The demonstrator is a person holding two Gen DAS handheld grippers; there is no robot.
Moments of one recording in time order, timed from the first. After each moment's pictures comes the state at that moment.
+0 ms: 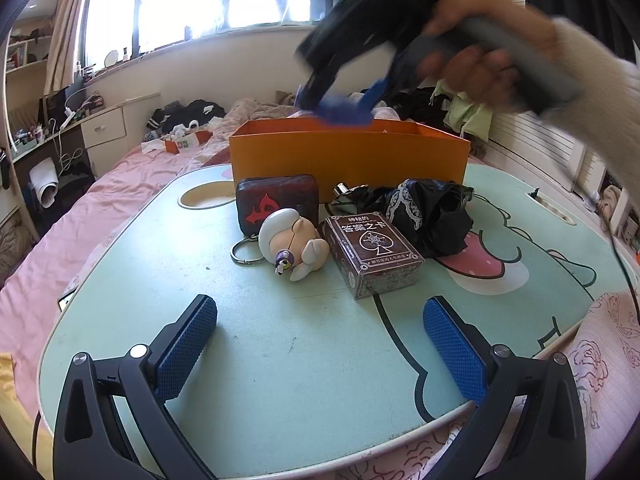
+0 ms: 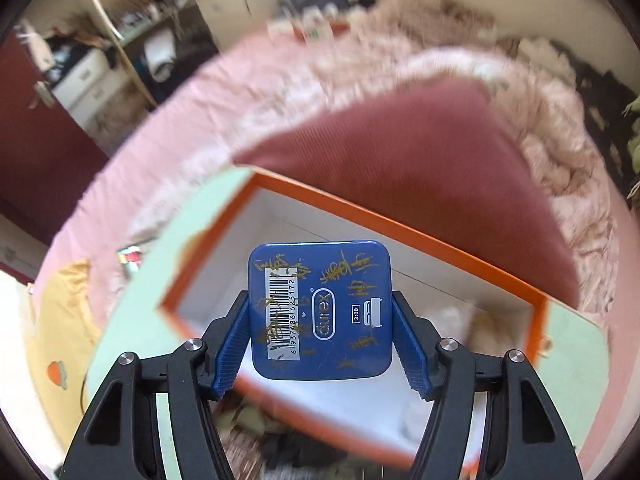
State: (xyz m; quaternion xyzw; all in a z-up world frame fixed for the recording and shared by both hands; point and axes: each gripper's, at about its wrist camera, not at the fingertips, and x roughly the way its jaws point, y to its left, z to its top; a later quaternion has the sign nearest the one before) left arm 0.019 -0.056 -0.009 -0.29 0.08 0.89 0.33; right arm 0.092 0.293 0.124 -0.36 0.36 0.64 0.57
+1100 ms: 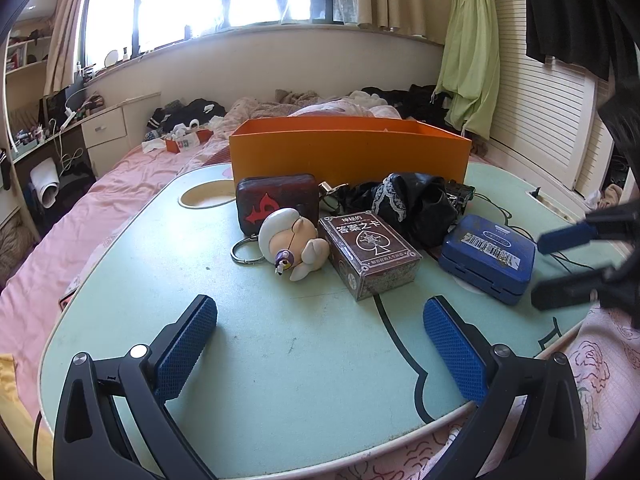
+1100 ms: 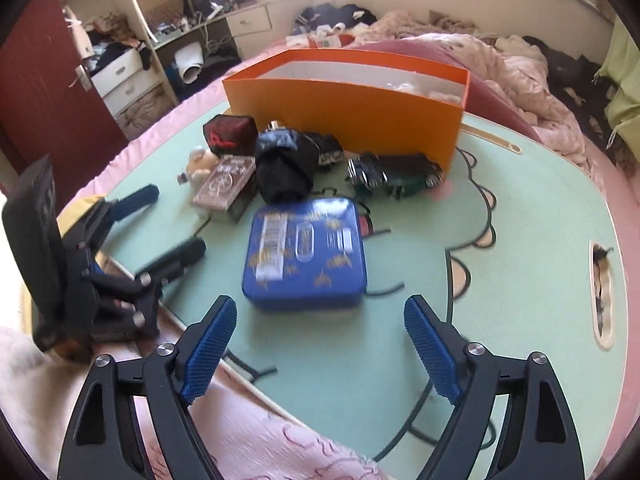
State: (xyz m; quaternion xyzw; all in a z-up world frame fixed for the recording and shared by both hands) left arm 0.021 -0.057 -0.009 -0.29 0.08 0.90 0.33; right arm 0.108 0.066 0.043 -0.34 0.32 0.68 0.57
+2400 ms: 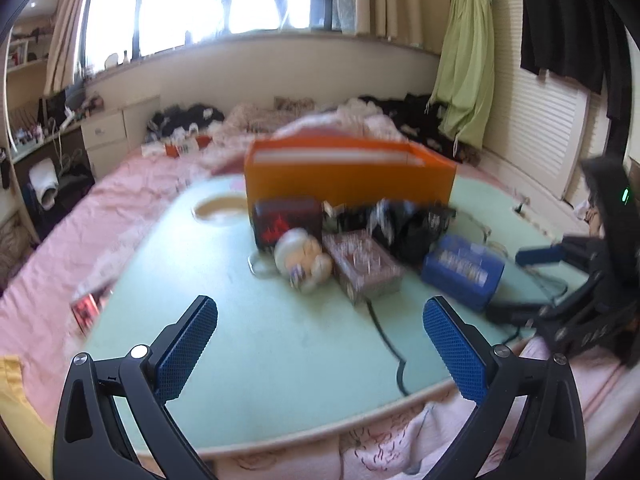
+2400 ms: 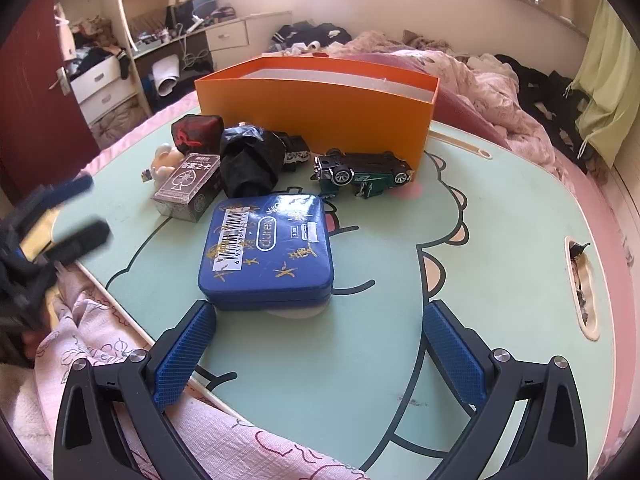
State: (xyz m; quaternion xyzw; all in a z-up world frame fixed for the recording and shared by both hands) left arm 0.028 -0.084 0.030 -0.28 0.07 0.90 0.34; right arm 0.117 0.060 0.029 -0.34 0.26 0.68 0.60
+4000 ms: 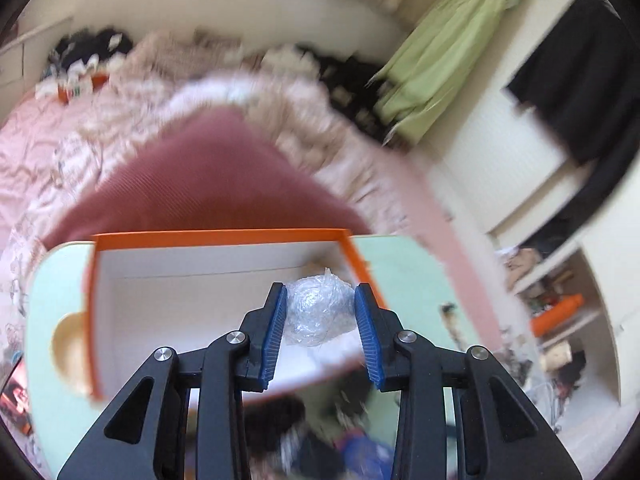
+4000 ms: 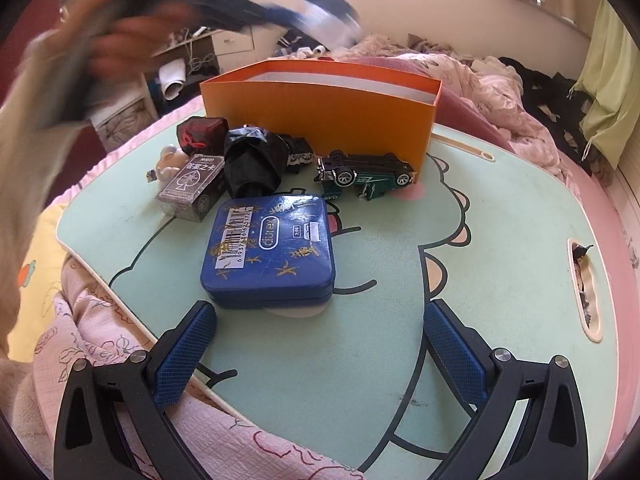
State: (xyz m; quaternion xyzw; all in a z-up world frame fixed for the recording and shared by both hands) left arm -0.119 0.047 0.117 -0.43 -0.01 0.76 0.48; right arm 0.119 0.057 0.027 -0.34 0.24 0.70 0.57
